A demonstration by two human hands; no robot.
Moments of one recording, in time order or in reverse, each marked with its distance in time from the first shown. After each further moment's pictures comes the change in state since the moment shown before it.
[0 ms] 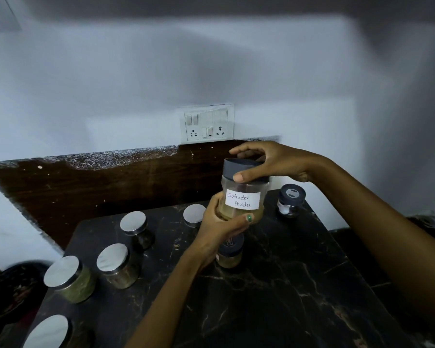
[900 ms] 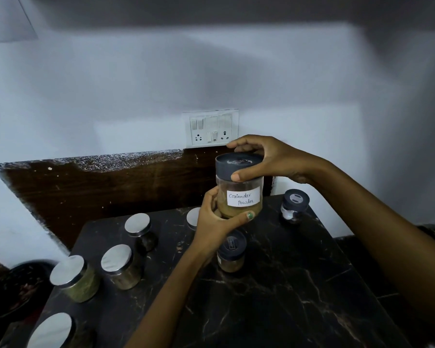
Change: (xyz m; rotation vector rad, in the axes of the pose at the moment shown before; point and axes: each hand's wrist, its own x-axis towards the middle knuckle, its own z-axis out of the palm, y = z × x) left_hand -0.005 0.013 0.005 0.242 0.215 0.224; right_hand -0.003 -0.016 0.003 0.053 0.069 -0.146
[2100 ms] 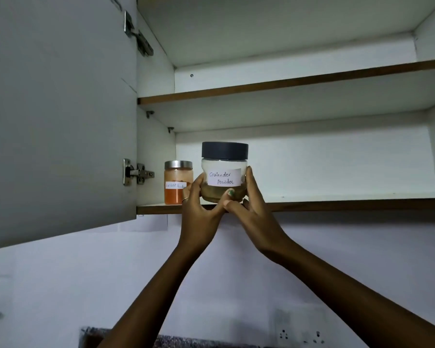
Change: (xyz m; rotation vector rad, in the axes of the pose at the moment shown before) left_hand 0.125 0.327 -0.155 0.403 0.503 0.865; right_hand 0.147 -0.260 0.024 0.211 0.369 -0.804
